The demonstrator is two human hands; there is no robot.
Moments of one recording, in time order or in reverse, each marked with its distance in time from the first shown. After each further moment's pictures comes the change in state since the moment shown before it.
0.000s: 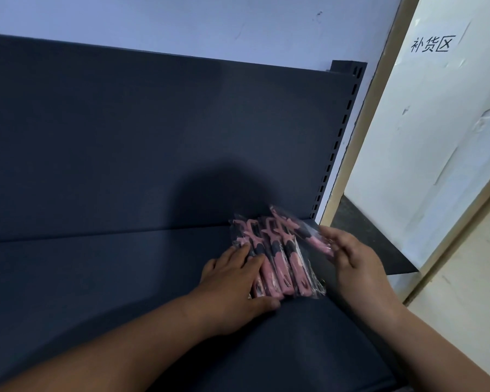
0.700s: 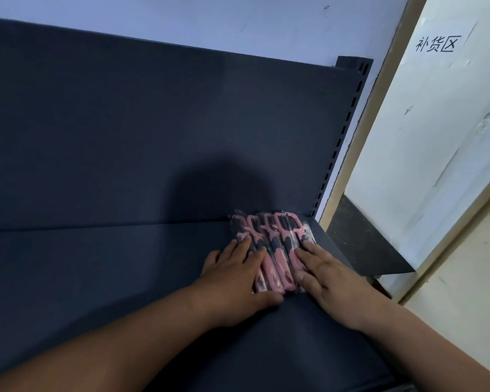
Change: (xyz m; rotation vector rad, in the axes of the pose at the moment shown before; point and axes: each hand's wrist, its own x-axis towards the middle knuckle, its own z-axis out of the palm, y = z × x) left_hand 0.005 0.004 0.001 0.032 -0.011 -0.008; right_hand 0.000 0.002 0.003 -0.535 -0.591 -0.090
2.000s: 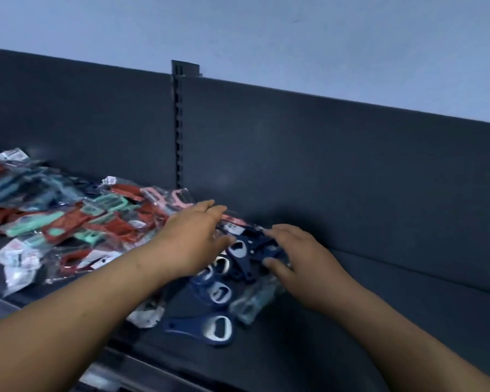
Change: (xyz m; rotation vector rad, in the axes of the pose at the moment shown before) left_hand -0.338 -0.352 -0.137 0.049 0.498 -0.527; right_hand 0.056 -0.486 0.083 0.042 0.088 -0.617
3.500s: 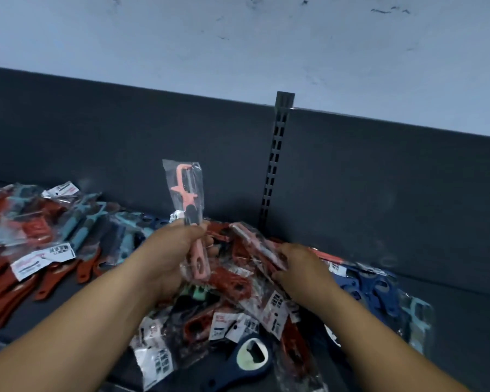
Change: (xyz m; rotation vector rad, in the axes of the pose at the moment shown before) left_hand 0.016 -0.214 -0.060 -1.558 0.013 -0.610; right_hand 0.158 -0.139 0.096 0.017 0.050 0.301
